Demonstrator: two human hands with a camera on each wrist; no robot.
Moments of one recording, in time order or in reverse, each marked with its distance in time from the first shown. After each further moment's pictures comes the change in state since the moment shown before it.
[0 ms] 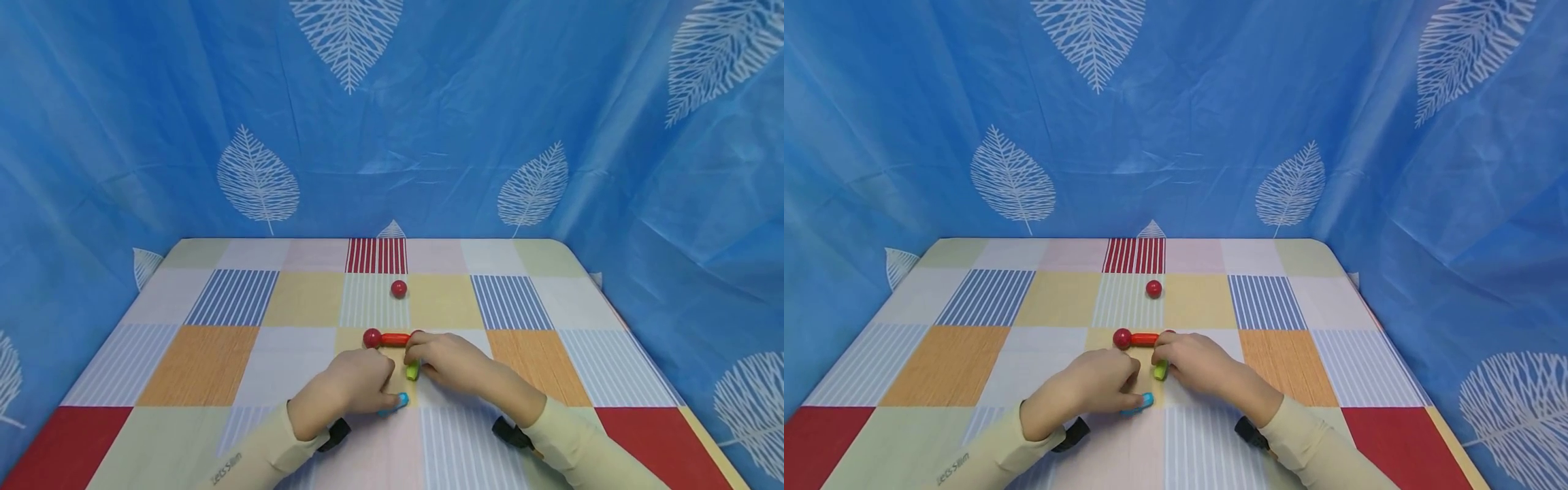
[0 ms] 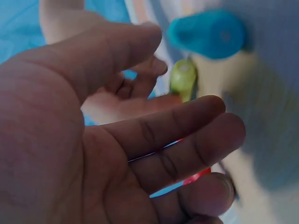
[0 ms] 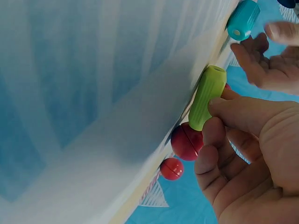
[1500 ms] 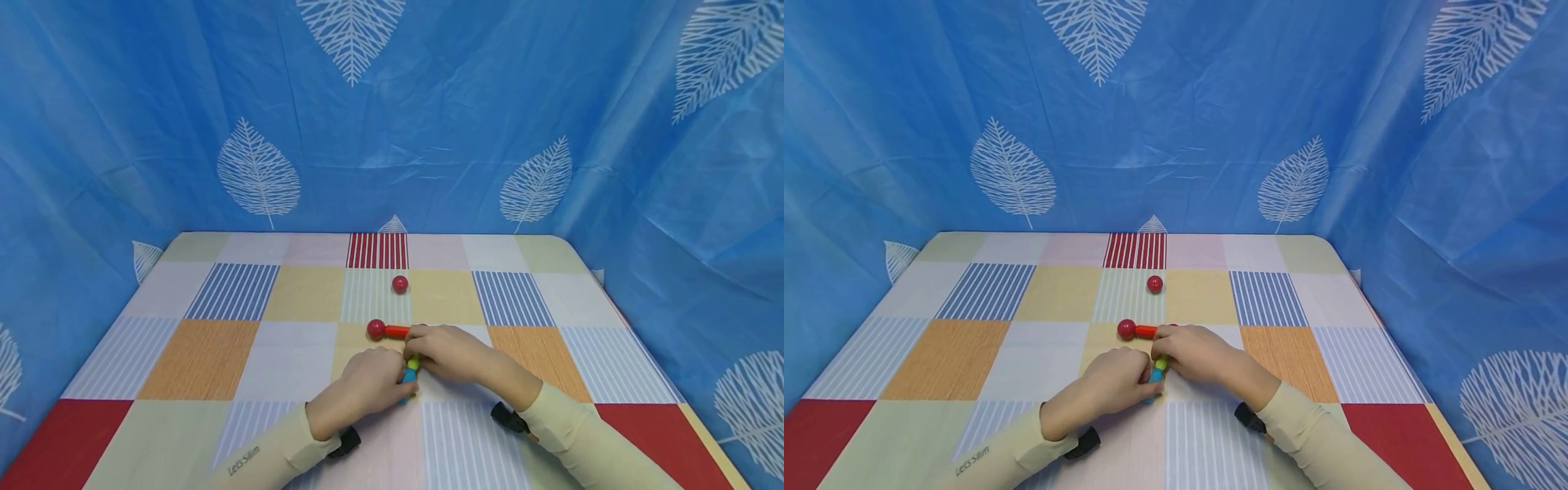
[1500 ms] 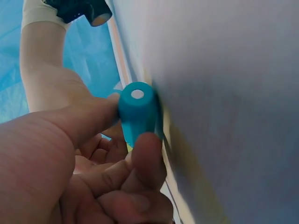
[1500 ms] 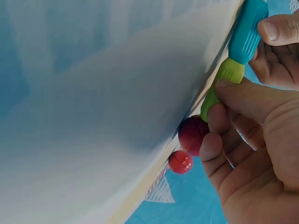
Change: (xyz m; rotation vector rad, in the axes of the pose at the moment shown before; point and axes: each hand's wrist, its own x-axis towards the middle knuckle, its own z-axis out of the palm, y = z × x) left_hand 0.015 0.010 0.026 -0.162 0.167 -0.049; right_hand 0.011 0.010 0.000 -0.037 -0.094 -0.041
